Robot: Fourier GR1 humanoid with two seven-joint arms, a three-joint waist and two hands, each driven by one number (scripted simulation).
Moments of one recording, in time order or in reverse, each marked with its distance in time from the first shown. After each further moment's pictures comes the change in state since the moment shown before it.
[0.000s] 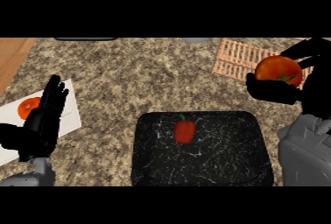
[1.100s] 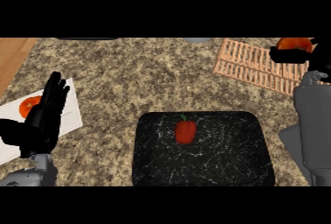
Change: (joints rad) left arm -0.030 -0.021 0.019 0.008 -0.023 -0.015 0.011; right arm -0.134 -0.183 -0.285 0.694 -0.157 -0.476 -0.398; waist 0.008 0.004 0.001
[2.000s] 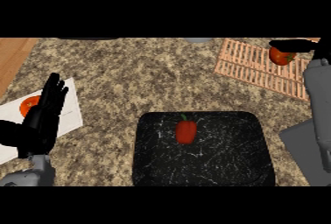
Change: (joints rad) left arm 0.007 -0.001 0.023 0.009 0.010 -0.032 -0.013; right arm -0.169 -0.091 -0.136 0.430 -0.286 -0.160 -0.296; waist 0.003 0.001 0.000
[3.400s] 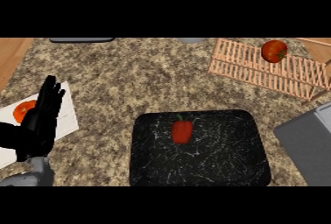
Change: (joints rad) left arm 0.017 -0.014 0.019 -0.003 -0.018 0.013 -0.001; right arm 0.643 -0.128 -0.316 -0.993 -0.434 0.294 0.310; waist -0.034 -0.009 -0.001
